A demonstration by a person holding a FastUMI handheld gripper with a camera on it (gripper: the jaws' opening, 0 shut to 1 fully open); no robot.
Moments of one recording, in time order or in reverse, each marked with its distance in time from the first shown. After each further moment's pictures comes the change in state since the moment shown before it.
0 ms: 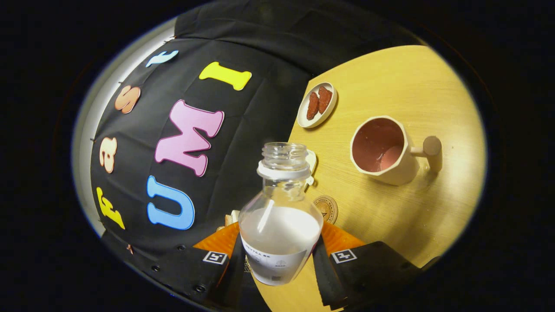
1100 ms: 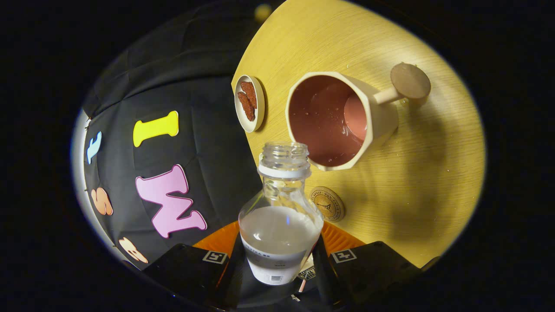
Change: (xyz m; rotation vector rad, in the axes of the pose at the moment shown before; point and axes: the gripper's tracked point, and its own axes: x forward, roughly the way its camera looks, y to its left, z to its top) arm 0.031 -0.026 0.027 0.607 0.025 -0.131
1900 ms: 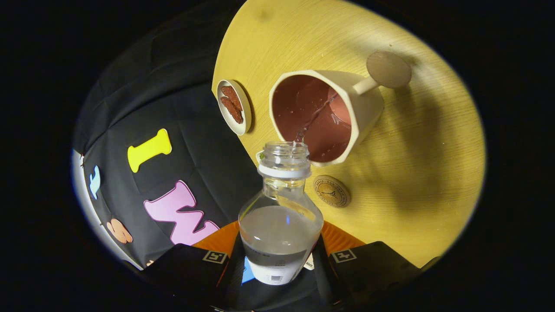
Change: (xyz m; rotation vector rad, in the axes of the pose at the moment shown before) arm -0.011 0.010 0.008 0.212 0.065 -0.029
